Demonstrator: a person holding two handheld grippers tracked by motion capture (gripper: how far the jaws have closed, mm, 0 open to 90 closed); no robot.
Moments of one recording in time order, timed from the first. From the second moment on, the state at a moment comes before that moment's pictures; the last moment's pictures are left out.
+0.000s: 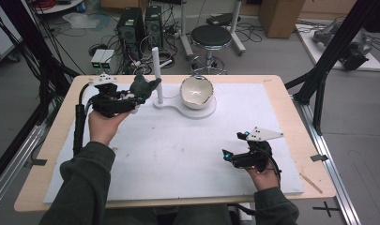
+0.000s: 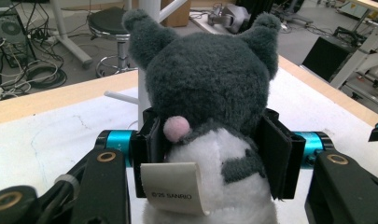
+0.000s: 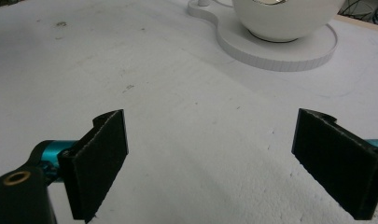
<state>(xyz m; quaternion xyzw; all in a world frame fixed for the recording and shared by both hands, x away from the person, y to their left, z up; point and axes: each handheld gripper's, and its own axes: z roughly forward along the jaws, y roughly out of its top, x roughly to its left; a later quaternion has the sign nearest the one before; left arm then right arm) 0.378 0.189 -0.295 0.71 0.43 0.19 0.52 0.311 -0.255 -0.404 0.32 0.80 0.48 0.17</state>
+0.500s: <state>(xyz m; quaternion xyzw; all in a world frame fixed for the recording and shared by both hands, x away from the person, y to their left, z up) 0.389 0.188 -0.302 0.70 0.45 0.20 0.51 0.311 -0.256 -0.404 0.31 0.80 0.48 0.17</state>
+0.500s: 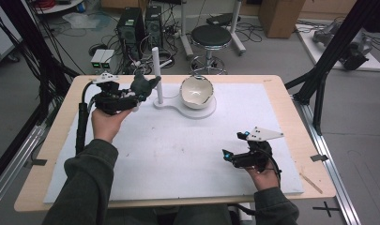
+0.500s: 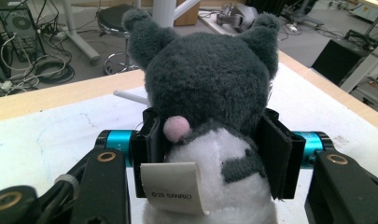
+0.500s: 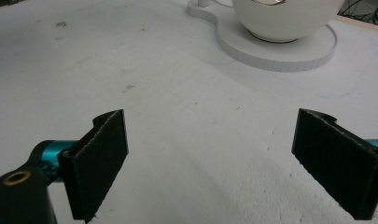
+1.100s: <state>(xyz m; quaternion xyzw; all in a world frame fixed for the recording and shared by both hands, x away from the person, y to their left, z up) 0.396 0.186 -0.307 0.70 0.46 0.20 0.51 0.312 -0.256 -0.404 0.31 0.80 0.48 0.17</state>
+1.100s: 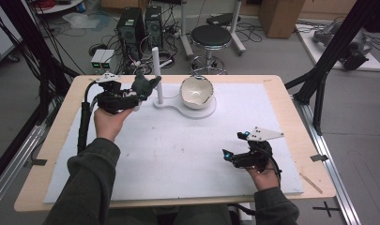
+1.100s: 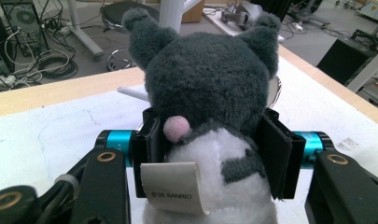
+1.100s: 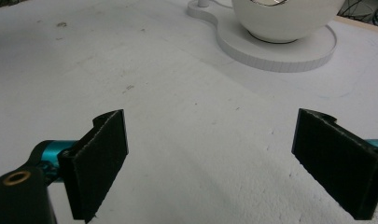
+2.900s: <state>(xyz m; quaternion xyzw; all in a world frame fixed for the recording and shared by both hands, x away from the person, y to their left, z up) 0.407 0.180 -0.336 0.72 0.48 0.20 0.46 0.311 -0.257 -0.404 0.31 0.80 0.48 0.17</state>
